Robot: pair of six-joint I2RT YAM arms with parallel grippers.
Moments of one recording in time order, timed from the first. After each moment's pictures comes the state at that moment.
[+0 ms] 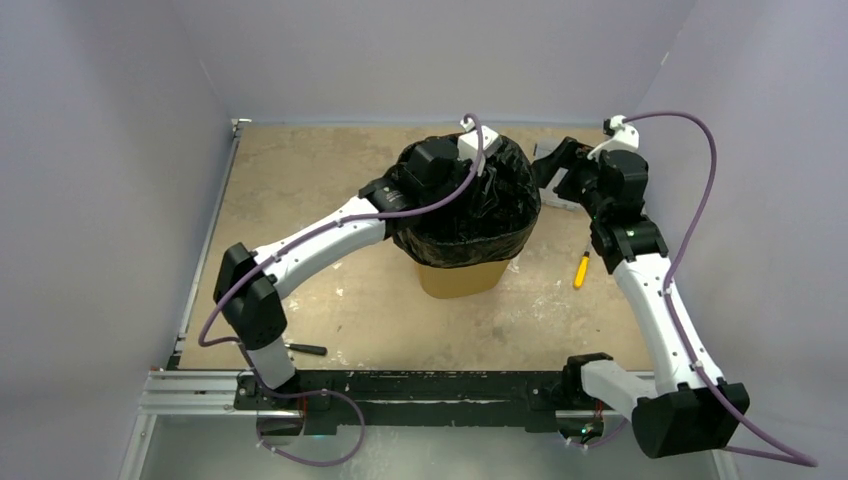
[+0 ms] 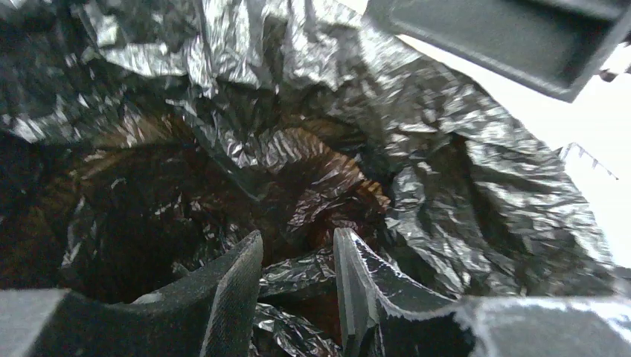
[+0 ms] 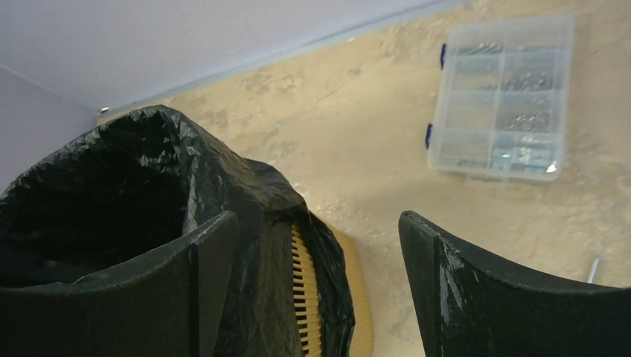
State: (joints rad) left arm -0.85 1.72 1.61 -0.24 0.12 -0.19; right arm 0.14 1.06 1.08 -0.27 0.02 0.43
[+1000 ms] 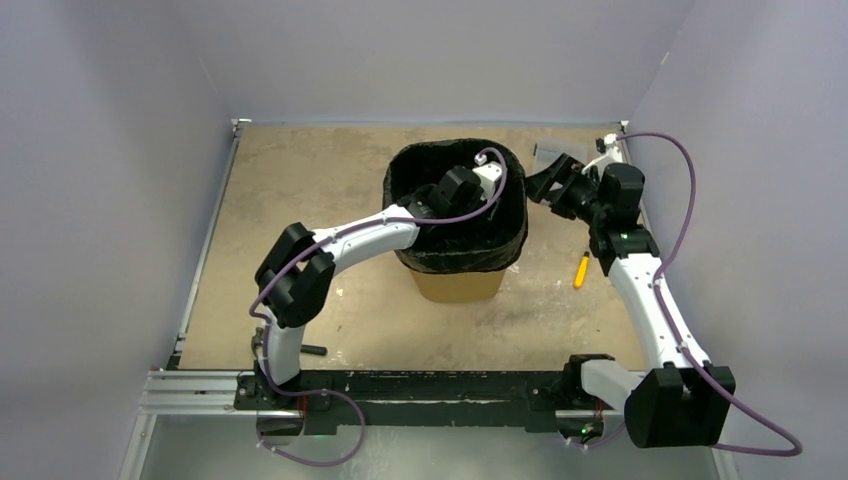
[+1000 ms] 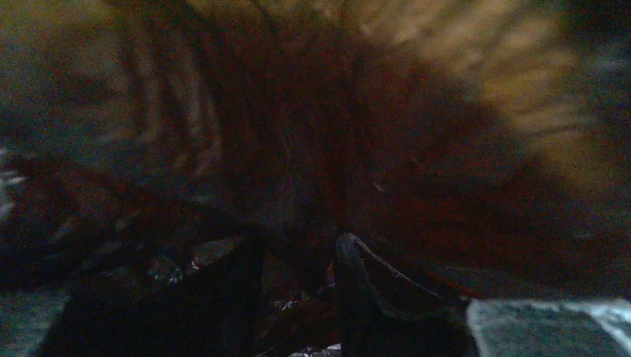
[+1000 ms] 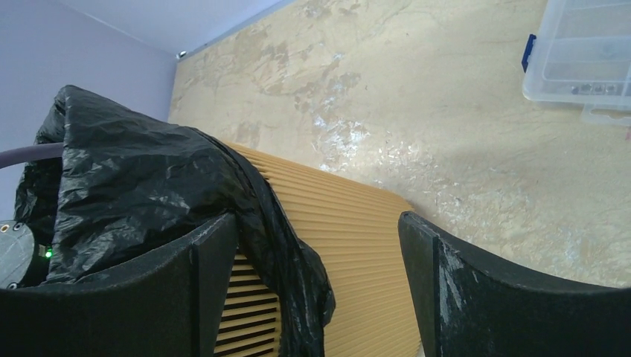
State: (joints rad) left arm -0.86 1.97 1.53 -0.17 0.06 -0.23; right arm 0.02 1.10 0.92 -0.15 -0.37 0.62
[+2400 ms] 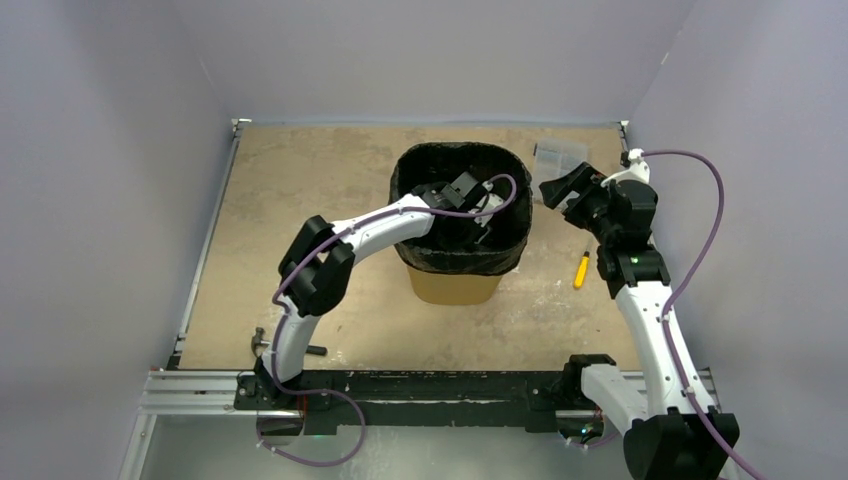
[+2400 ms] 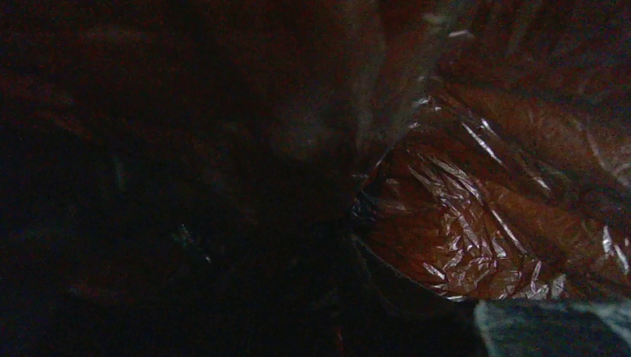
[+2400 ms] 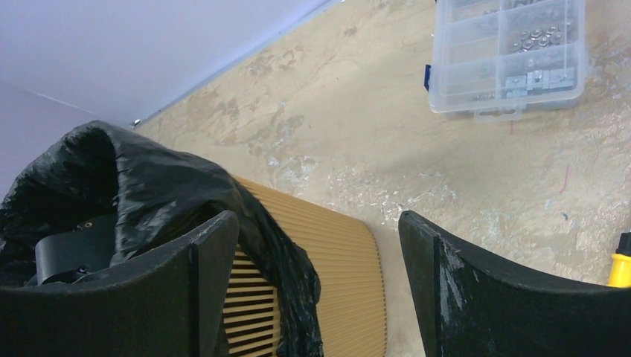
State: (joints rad) left arm -0.85 2.11 1.76 -0.72 0.13 -0.06; right arm 0.01 0.93 0.87 -0.24 -0.12 0.62
